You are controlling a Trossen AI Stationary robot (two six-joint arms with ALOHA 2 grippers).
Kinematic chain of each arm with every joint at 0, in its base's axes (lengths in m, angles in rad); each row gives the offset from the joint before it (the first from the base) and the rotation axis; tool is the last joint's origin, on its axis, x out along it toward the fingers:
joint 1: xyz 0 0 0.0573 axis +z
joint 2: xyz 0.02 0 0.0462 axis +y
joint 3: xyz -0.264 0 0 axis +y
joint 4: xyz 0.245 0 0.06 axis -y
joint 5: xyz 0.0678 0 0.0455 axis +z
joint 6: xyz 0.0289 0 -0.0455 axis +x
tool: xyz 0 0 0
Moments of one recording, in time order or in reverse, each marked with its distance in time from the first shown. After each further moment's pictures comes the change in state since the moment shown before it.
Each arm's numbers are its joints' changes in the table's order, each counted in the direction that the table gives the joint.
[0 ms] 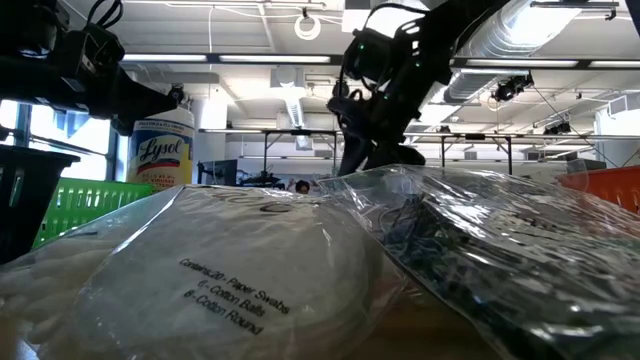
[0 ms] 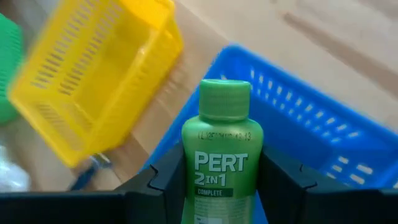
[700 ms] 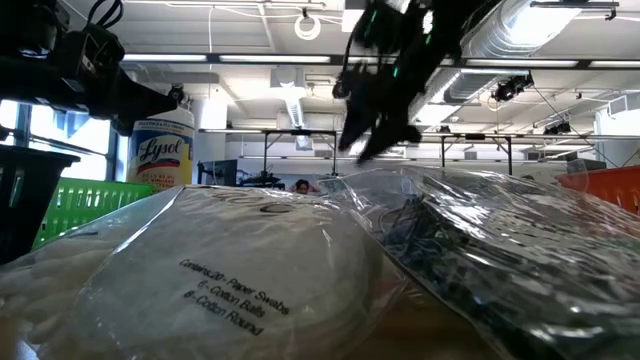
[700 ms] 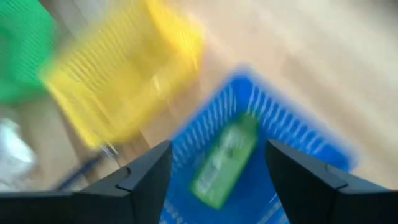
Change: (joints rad) left arm 0.000 0.000 0.000 -0.005 0.003 0.000; right arm 0.050 -0.158 0.001 -0.007 -0.110 -0.210
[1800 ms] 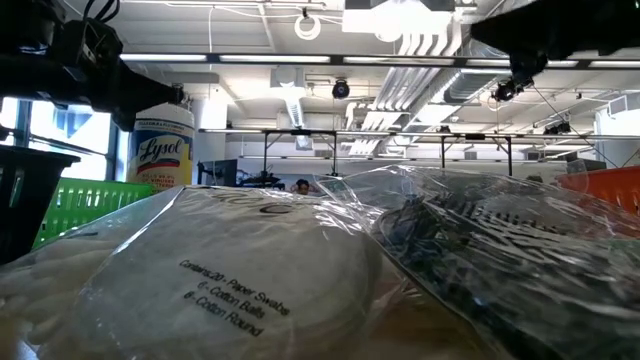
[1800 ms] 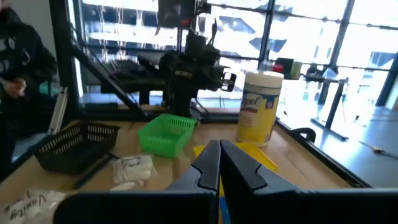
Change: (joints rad) left arm 0.000 0.000 0.000 0.068 -0.014 -0.034; right arm 0.668 -0.799 0.989 1.095 -0.523 -0.505
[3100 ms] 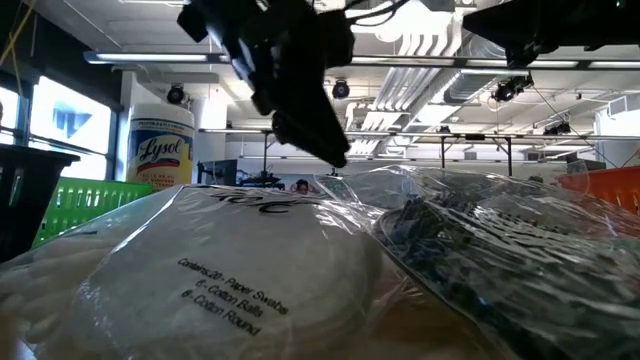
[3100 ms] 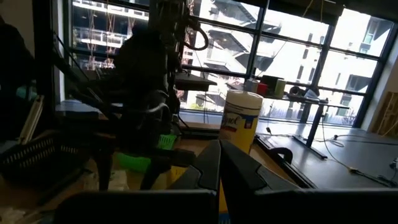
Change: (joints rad) left arm -0.380 1.688 -1.164 -0.332 -0.025 -0.053; right arm -0.103 -0.060 -0.047 -0.064 0.063 -0.099
